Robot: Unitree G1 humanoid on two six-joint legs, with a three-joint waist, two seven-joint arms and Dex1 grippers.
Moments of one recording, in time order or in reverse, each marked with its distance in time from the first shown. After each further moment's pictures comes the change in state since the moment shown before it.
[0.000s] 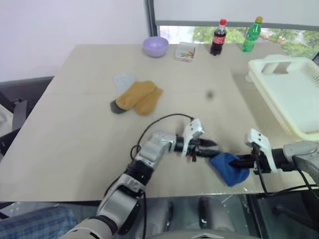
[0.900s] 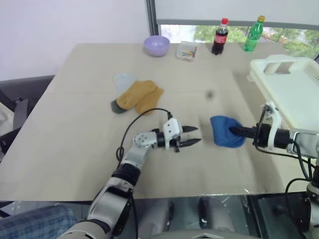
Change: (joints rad) left arm 0.042 0.052 0.116 0.205 0.025 -0.505 -0.015; right arm -0.300 0.406 -0.583 0.114 0.371 0.799 -0.612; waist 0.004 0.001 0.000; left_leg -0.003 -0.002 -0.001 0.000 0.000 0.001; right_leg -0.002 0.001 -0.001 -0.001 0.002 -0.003
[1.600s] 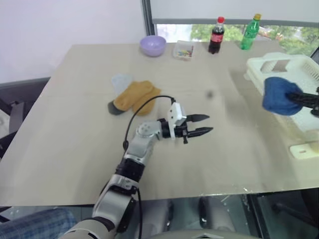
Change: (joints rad) left arm -0.040 -0.044 0.036 -0.263 -0.128 0.276 -0.029; right arm -0.205 -0.446 -0.174 0.459 0.229 -0.052 -0.297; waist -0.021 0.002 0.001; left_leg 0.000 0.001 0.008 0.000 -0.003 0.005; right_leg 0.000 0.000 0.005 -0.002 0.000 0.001
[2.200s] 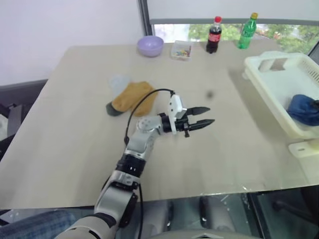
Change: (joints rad) left arm -0.036 -0.004 0.042 0.001 -0.019 0.024 0.050; right arm 0.082 -0.088 0.343 0.299 -0.595 -0.695 0.322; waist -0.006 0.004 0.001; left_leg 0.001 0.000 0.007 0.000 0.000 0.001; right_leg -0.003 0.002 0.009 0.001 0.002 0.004
